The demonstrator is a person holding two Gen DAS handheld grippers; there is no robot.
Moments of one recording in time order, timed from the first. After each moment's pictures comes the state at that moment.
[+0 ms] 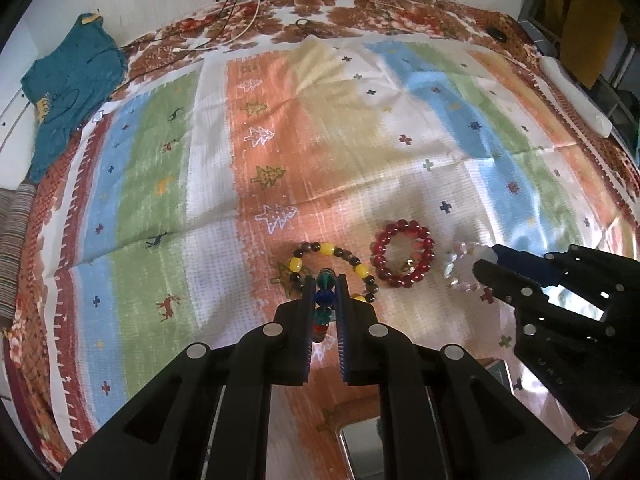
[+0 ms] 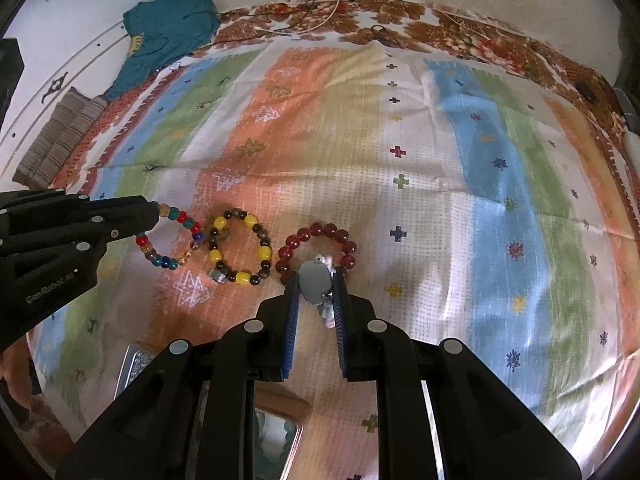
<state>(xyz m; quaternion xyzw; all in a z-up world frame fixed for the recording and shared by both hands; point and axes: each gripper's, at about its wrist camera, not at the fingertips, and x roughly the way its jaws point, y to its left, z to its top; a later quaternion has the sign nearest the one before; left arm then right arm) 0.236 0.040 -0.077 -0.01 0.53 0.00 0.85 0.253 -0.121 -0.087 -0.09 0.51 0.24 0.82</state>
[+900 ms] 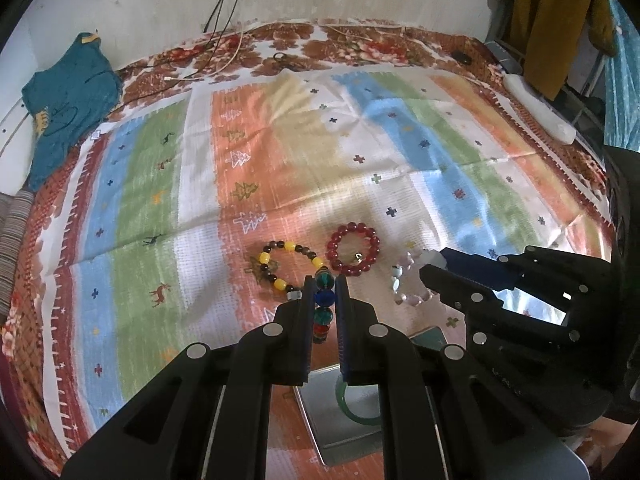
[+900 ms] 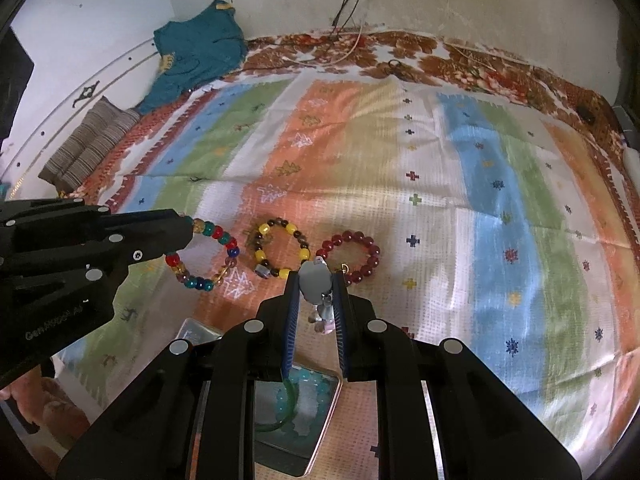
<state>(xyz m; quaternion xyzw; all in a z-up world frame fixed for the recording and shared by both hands) 0.183 0.017 -0.037 -0.03 0.48 -0.03 0.87 0.207 -0.129 -0.048 -0.08 0.46 0.28 0.84</state>
